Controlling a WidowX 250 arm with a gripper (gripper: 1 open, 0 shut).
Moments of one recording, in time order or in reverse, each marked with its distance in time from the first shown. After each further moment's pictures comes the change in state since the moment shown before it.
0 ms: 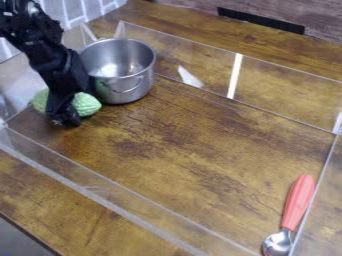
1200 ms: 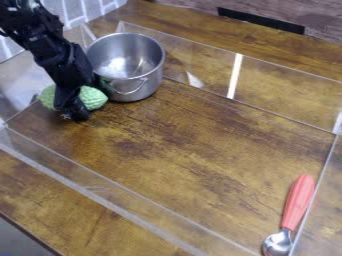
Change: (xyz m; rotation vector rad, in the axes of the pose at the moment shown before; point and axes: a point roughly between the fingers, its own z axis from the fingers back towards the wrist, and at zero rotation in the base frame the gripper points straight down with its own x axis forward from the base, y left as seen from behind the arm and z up) arm 0.009 0.011 -0.006 0.011 -0.062 0.047
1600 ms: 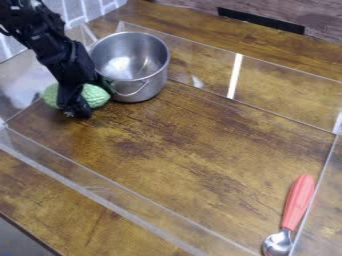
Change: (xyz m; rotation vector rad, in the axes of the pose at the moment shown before) arm 0.002 0.002 -0.002 -0.014 -0.013 0.006
